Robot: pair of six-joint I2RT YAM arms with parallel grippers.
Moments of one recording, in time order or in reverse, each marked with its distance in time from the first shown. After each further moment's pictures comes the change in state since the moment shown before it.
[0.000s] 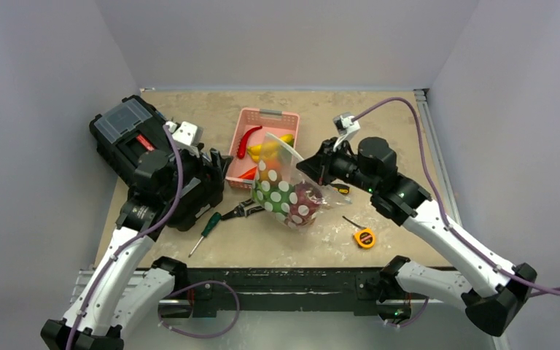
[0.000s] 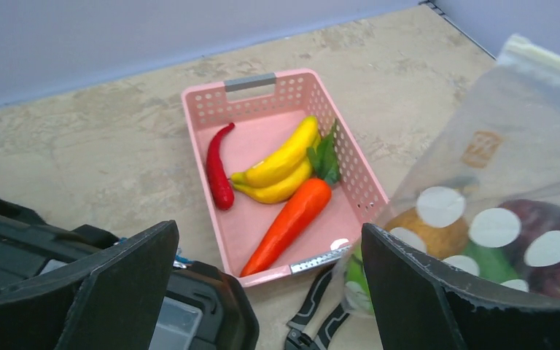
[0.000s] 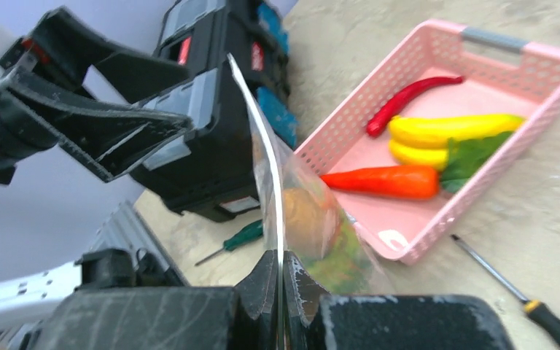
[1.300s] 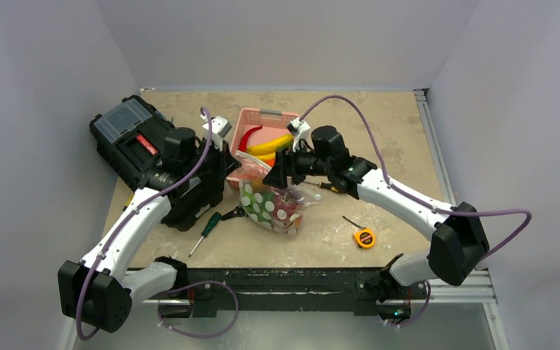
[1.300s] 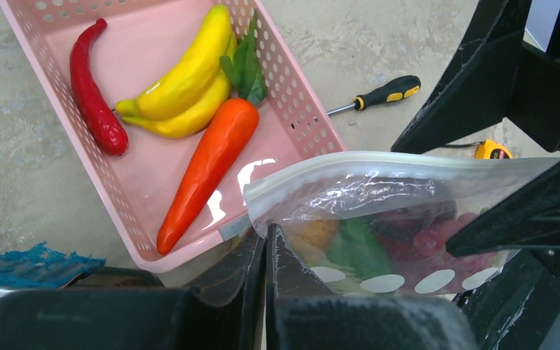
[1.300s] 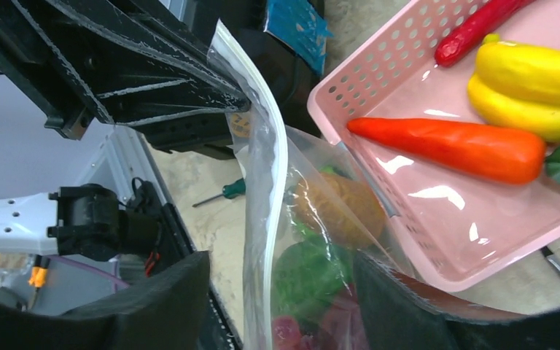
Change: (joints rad) left arm 0.002 0.312 0.098 -0.110 0.246 -0.002; right arm 0.002 0.380 0.063 0.088 -0.226 -0.069
